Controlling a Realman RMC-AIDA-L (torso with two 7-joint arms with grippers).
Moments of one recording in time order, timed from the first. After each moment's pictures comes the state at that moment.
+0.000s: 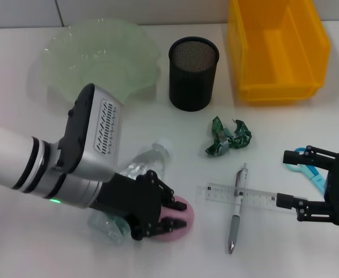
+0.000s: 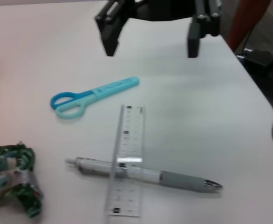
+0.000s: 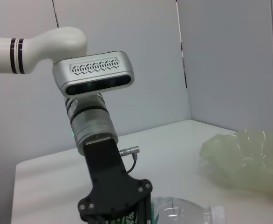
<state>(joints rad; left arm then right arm) -0.40 -2.07 1.59 1.08 1.97 1.37 -1.47 0.31 2.08 -0.51 -0.67 -2.07 -1.87 1.04</state>
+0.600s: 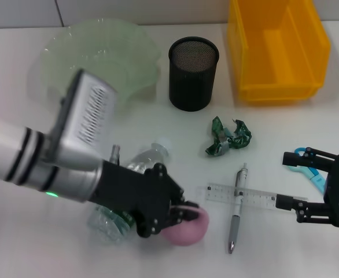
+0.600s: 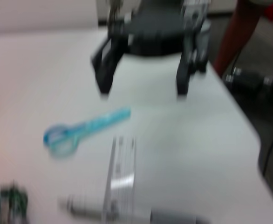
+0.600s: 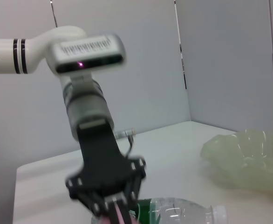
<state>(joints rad) -0.42 -2.07 1.53 1.08 1.88 1.47 -1.41 0.31 2.08 -0.51 -0.66 -2.07 -1.87 1.03</state>
